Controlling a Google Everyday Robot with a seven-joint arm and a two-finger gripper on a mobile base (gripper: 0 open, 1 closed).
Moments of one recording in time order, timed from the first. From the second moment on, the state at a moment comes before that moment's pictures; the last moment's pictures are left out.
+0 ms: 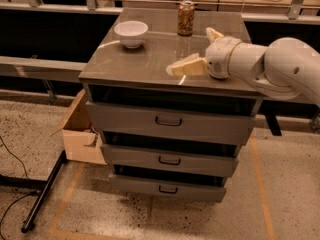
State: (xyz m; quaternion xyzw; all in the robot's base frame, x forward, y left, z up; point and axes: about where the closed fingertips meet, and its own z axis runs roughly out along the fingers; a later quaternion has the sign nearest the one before) arm 0.689 -0.085 0.935 -0.38 0.66 0.17 0.62
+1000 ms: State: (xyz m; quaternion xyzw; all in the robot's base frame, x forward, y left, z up) arm 0.800 -0.065 0.914 -0.29 0.69 0.14 0.65
